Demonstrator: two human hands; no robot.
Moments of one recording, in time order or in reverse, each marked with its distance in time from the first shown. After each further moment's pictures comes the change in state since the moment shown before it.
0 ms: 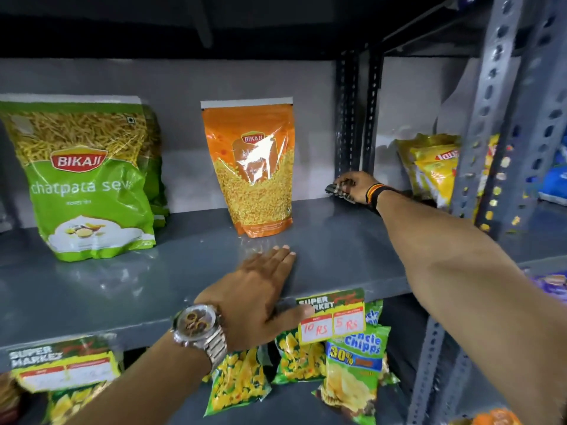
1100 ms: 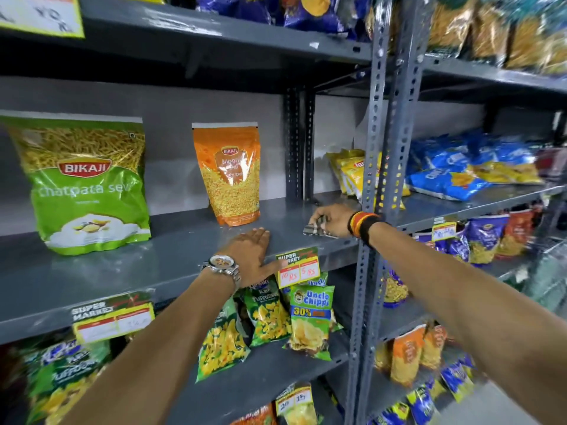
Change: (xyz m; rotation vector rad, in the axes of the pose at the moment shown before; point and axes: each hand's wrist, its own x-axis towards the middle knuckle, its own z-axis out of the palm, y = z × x) left_hand -0.003 0.003 -0.010 0.024 -0.020 0.023; right_hand -0.241 -0.076 -0.061 -0.333 -0.227 0.061
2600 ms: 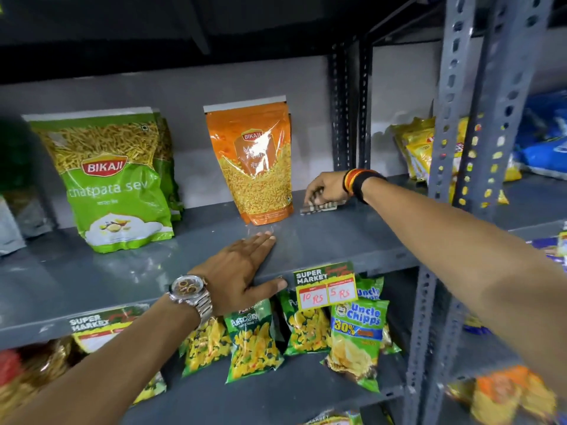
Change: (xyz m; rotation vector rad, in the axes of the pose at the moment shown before) left_hand -0.018 -0.029 0.003 -0.021 -0.019 -0.027; right_hand 0.182 -0.020 0.009 -0.032 -0.263 -0.323
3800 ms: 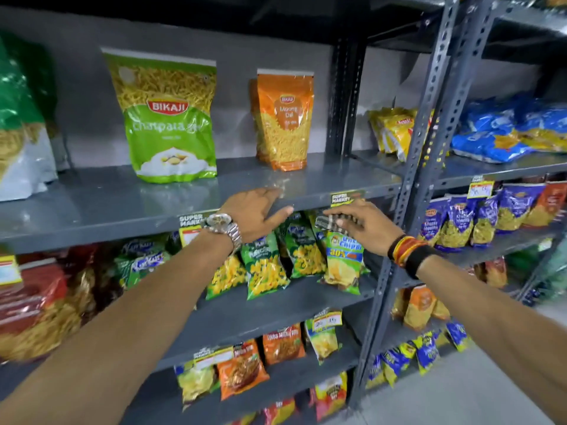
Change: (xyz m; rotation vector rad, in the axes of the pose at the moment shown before) left_hand -0.121 -0.033 -0.011 -0.090 0.225 0.005; right_hand -0.255 -0.171 0.166 0.101 0.485 0.062
